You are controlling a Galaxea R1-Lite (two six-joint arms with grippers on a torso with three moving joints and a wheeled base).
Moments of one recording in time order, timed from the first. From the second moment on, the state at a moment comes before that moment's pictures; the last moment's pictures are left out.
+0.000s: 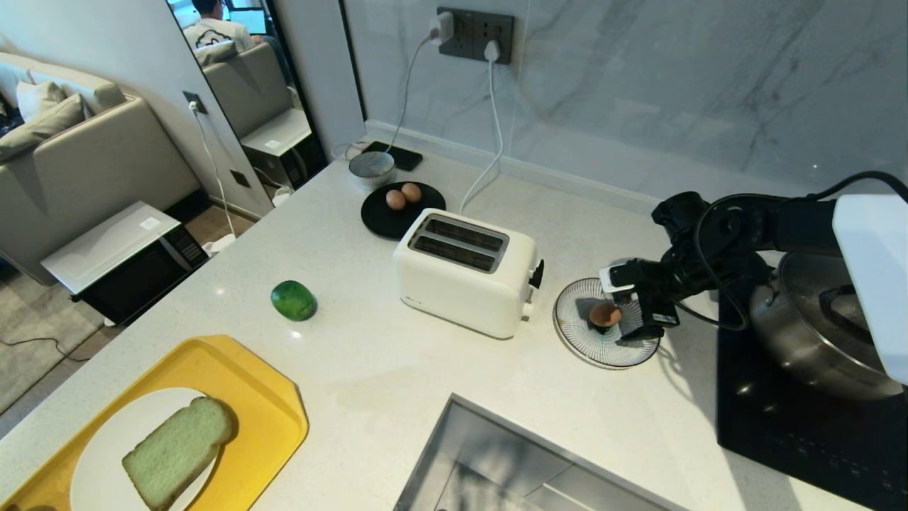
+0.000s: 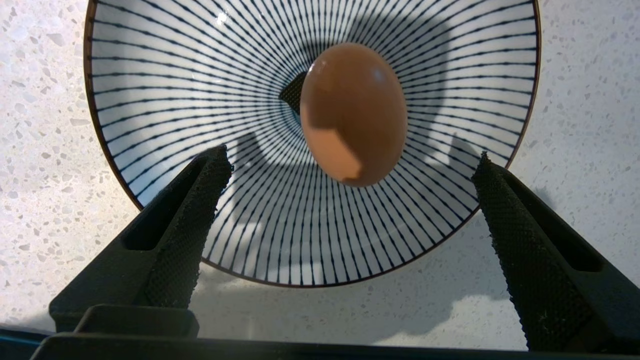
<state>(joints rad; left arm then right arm) 0.00 0.00 0.00 -0.01 0.00 0.01 0.08 2.34 -1.99 0.67 0.24 -1.46</state>
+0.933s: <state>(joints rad) 0.00 0.00 0.00 -0.01 0.00 0.01 0.10 2.39 -1.98 0.60 0.24 -1.45</state>
